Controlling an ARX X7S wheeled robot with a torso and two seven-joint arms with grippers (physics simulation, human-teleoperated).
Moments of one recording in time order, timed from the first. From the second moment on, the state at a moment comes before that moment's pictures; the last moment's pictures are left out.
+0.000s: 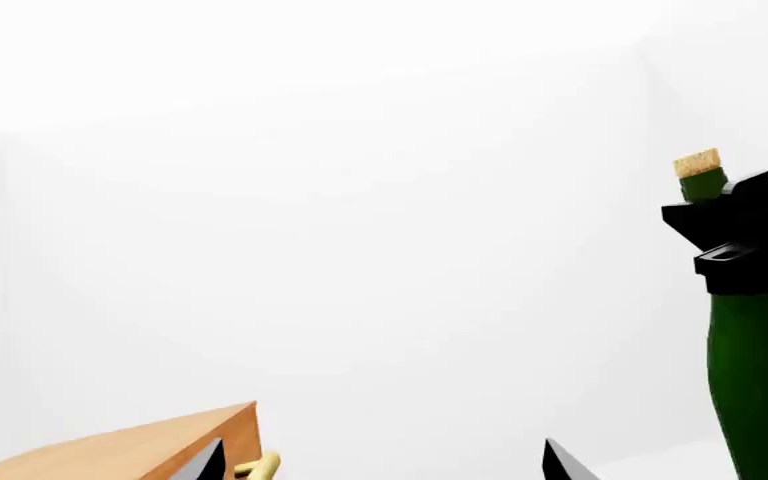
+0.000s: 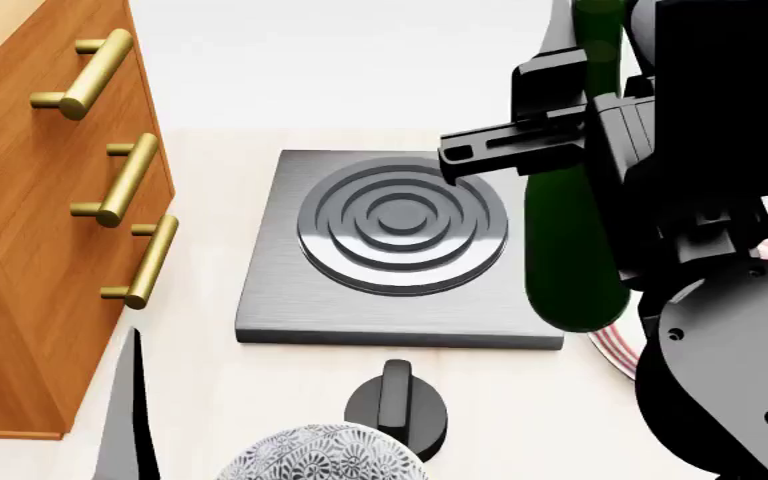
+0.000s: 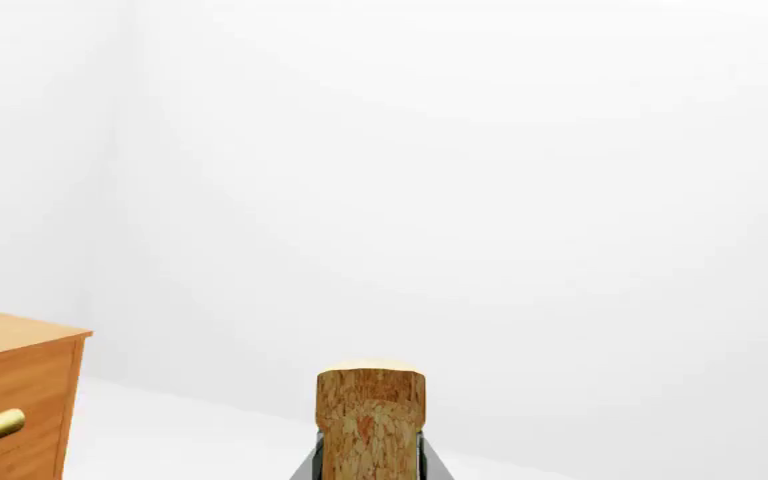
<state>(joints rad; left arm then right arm) 0.02 -0.02 0.37 1.04 0.35 -0.50 0.01 1.00 0.69 -0.44 -0.40 0.90 0.62 0.49</state>
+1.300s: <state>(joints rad) -0.44 -0.05 0.53 0.54 -0.09 -0.57 0.00 1.10 0.61 -0.47 -0.38 0.95 0.65 0.46</state>
